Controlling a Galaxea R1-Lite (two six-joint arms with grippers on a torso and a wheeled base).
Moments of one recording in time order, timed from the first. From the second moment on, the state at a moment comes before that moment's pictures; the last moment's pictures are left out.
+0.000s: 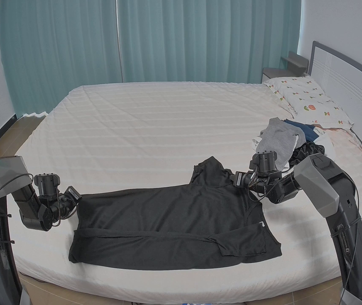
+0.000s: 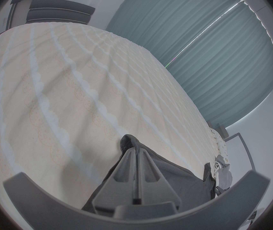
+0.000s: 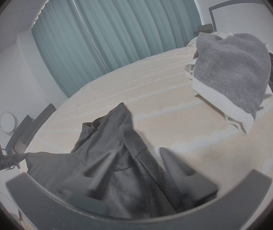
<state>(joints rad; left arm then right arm) 0.14 2.40 -0.80 -1.03 -0.13 -0.78 0.25 2.73 -1.69 -0.55 0.08 0.33</state>
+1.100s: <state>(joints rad) 0.15 2.35 -0.82 -1.04 -0.12 -0.81 0.20 2.61 -1.39 -0.92 0.09 0.43</state>
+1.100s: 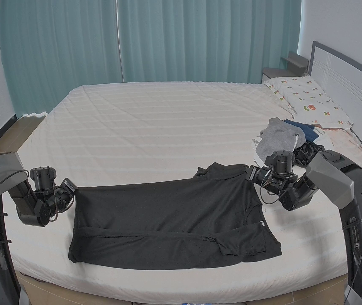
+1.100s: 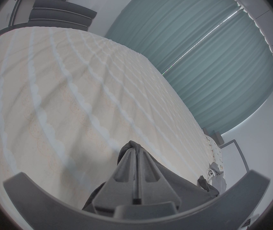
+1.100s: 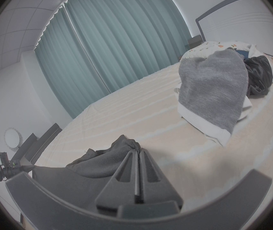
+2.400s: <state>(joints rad) 0.19 2.29 -0.78 -1.10 -0.13 -0.80 0.16 2.49 -1.07 -1.17 0.29 0.48</state>
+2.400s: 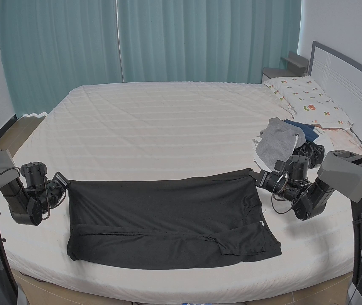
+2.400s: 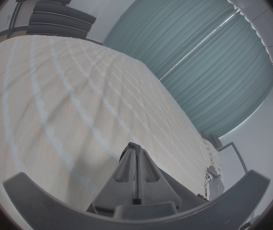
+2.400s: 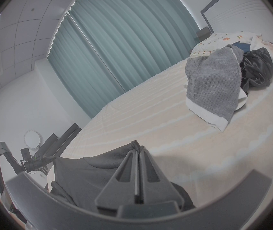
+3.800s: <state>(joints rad) 0.27 2.29 -0.53 -1.30 -0.39 -0.42 0.11 2.36 -0.75 -1.19 0.37 0.48</state>
